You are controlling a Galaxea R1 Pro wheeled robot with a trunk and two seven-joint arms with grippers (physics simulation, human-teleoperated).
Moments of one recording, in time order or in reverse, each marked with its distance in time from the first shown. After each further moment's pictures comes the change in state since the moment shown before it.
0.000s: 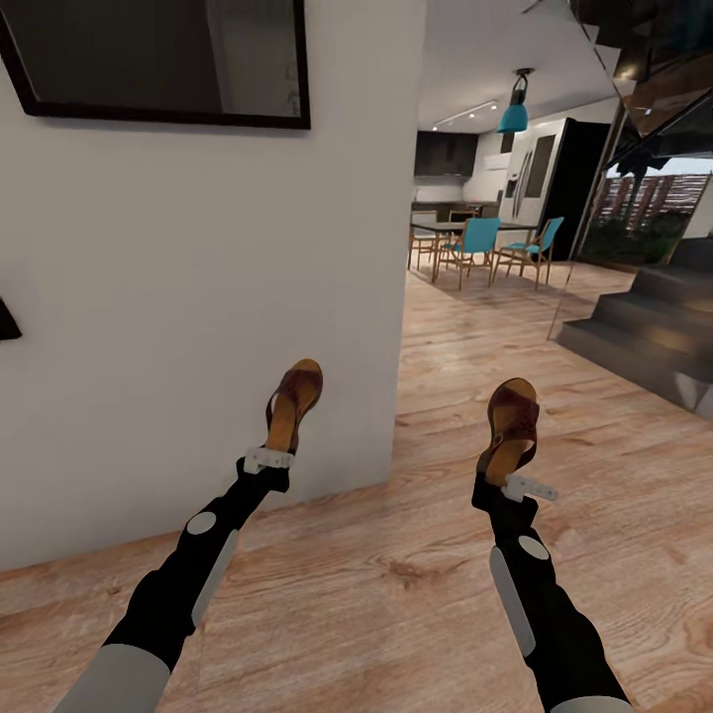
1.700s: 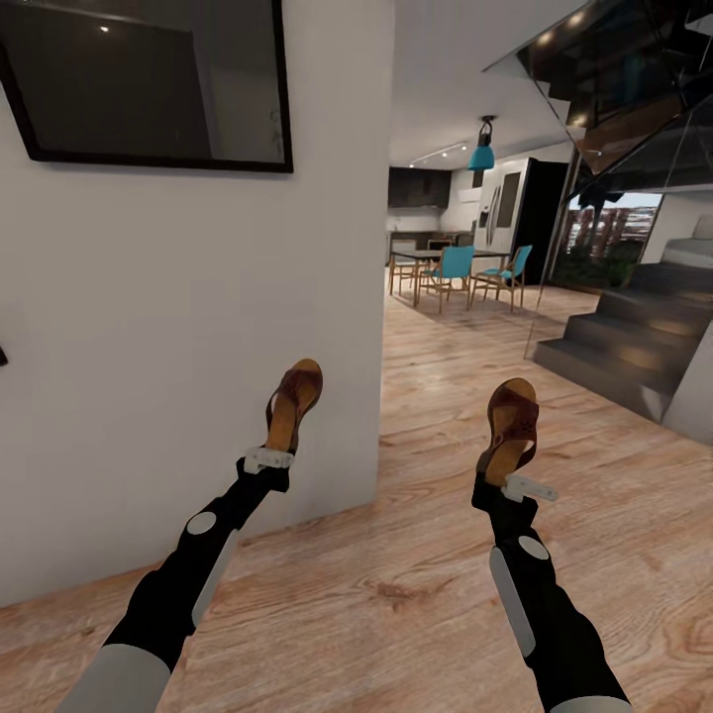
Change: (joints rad) left arm 0.000 -0.001 -0.001 0.000 0.002 0.000 0.000; right arm 0.000 0.000 0.000 0.000 0.000 0.000 0.001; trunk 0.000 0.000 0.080
